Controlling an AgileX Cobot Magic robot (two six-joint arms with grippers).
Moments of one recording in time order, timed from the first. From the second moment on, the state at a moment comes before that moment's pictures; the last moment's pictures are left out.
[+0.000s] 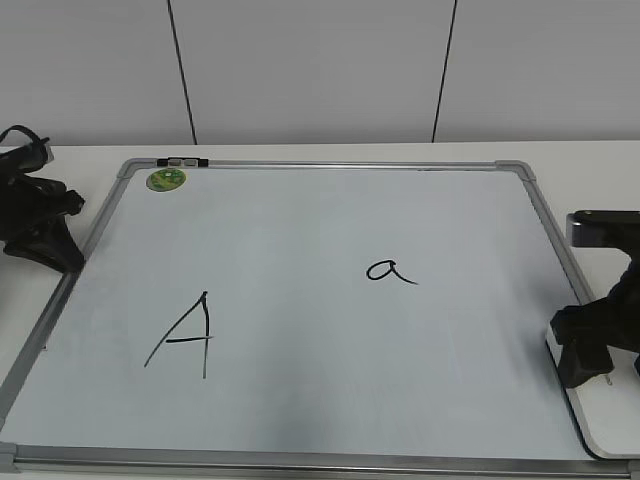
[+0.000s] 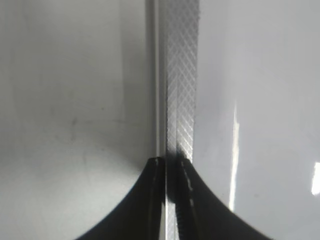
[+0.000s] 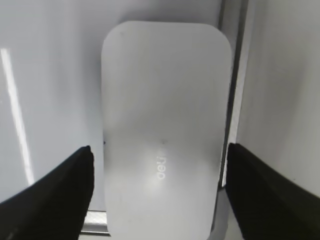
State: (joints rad) left arm 0.13 2.21 -1.54 -0.48 0.97 0.38; right arm 0.12 1.60 -0.81 0.03 0.75 0.08
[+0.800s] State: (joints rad) left arm 0.13 2.21 -1.54 -0.48 0.97 0.38; right arm 0.12 1.68 -0.81 0.02 0.69 0.08
